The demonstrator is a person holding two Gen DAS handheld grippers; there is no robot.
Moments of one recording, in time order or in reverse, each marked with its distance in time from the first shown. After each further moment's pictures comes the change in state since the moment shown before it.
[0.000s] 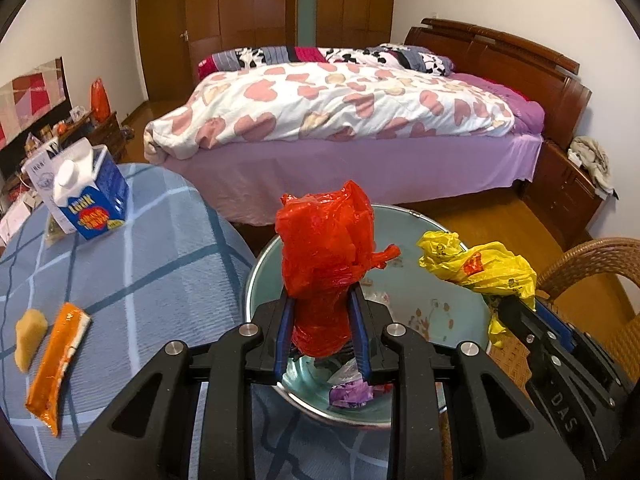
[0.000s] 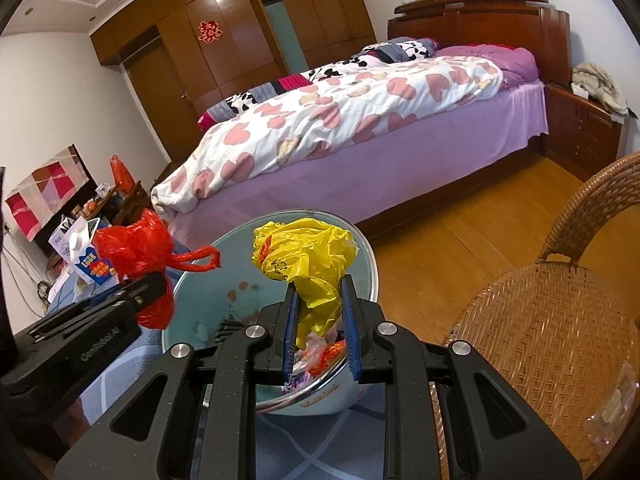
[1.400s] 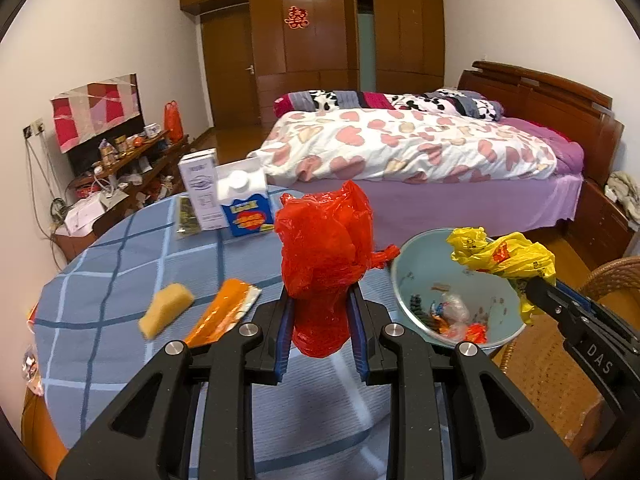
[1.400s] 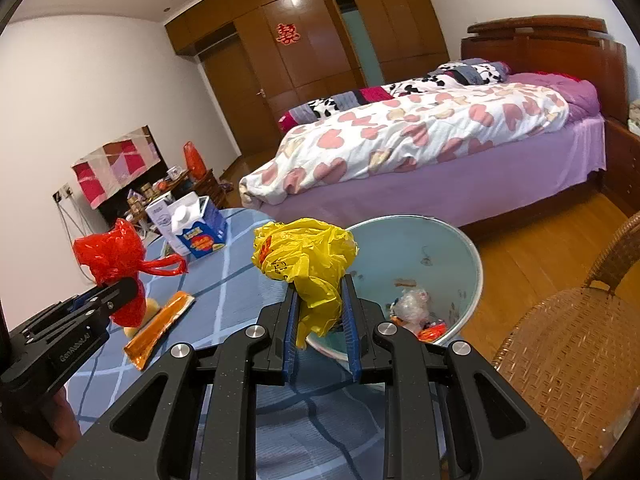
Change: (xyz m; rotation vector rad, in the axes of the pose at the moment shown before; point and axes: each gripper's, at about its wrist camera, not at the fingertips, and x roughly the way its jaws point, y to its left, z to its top) left arm -0.138 0.090 -0.044 -0.066 -0.163 0.198; right arm -0.067 0.073 -0.017 -0.132 -0.032 0.228
